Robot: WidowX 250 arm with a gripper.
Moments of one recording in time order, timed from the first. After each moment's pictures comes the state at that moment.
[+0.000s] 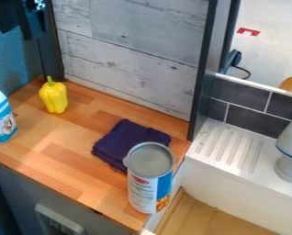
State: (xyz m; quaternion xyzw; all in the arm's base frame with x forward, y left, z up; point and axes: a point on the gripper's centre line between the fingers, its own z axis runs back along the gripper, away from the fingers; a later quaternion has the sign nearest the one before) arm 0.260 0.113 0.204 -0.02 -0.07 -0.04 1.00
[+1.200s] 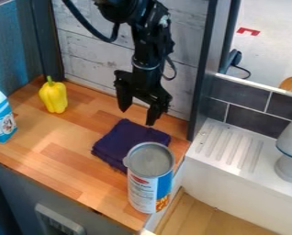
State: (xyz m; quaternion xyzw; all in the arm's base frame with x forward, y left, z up) arm 0.373 -0.003 0.049 0.08 -0.07 -0.04 0.99
